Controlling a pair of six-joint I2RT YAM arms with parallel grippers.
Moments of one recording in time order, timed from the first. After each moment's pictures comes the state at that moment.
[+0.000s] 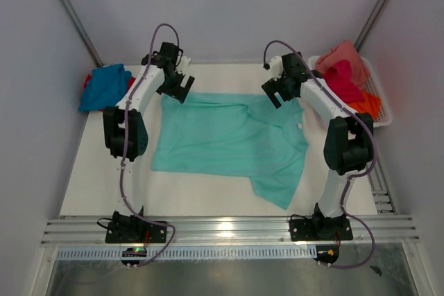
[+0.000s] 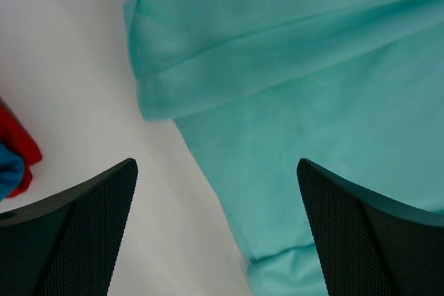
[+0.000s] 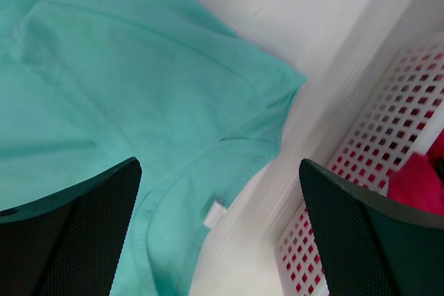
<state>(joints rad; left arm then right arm) -0.24 2.16 2.03 -1.01 -0.06 0.21 0.22 1.87 1.55 -0.61 0.04 -0.44</state>
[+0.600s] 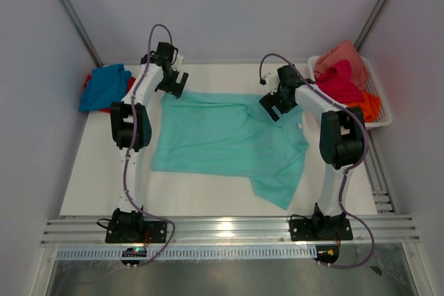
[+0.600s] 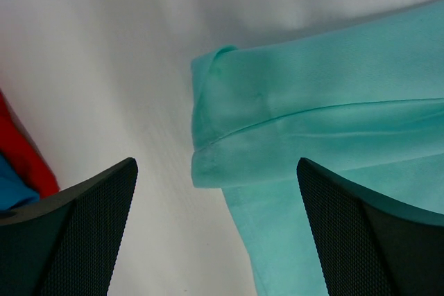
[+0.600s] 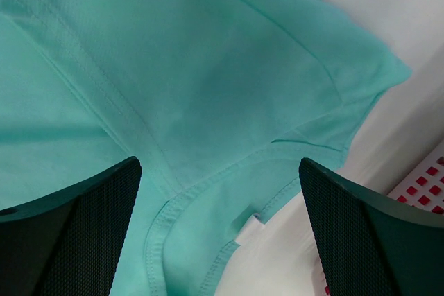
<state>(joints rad) -0.18 2.41 2.28 -0.98 -0.09 0.18 0.22 1.98 1.50 -0.58 -0.01 -0.47</state>
